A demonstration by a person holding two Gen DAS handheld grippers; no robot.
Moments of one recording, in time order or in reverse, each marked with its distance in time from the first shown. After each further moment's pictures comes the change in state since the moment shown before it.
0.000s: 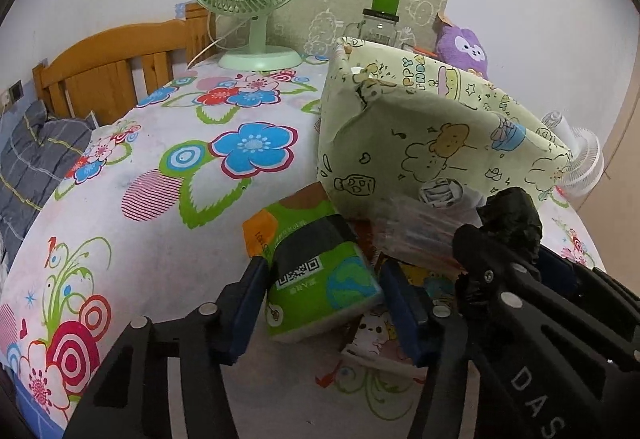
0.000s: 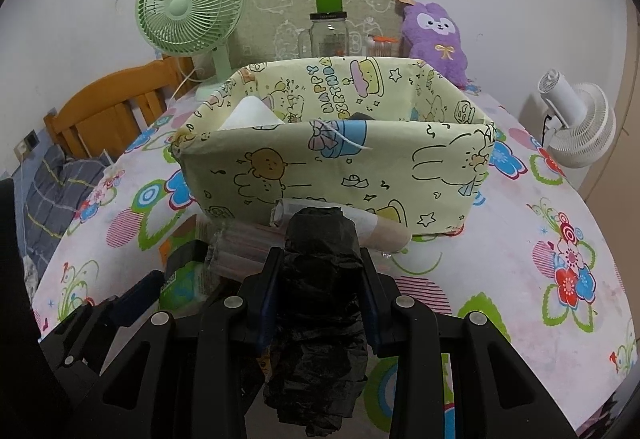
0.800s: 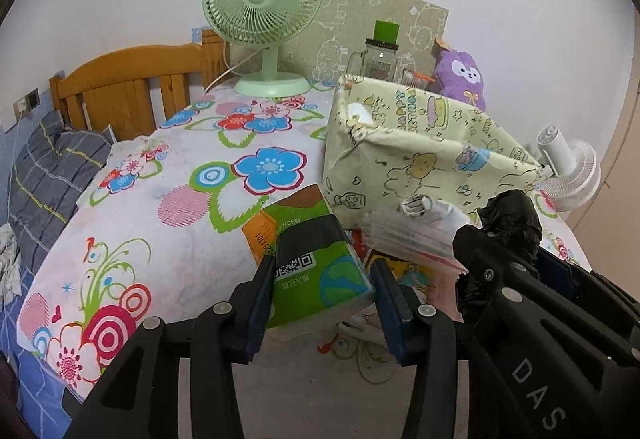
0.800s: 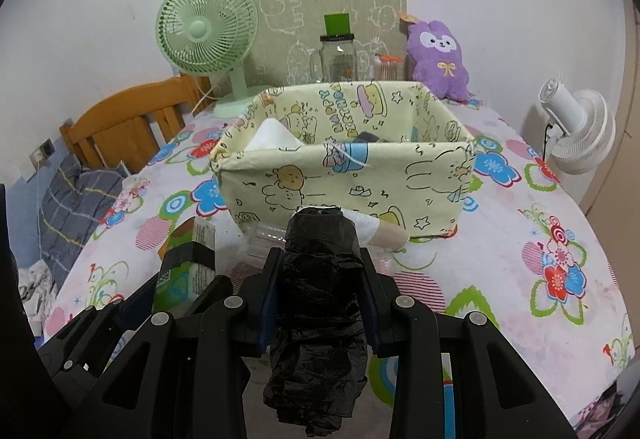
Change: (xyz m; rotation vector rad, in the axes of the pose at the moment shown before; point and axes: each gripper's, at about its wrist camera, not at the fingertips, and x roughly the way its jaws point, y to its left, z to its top) left arm -0.046 -0.005 -0.005 -0.004 -0.081 0.034; right arm -0.041 0.000 -0.004 0.007 -0.068 0.044
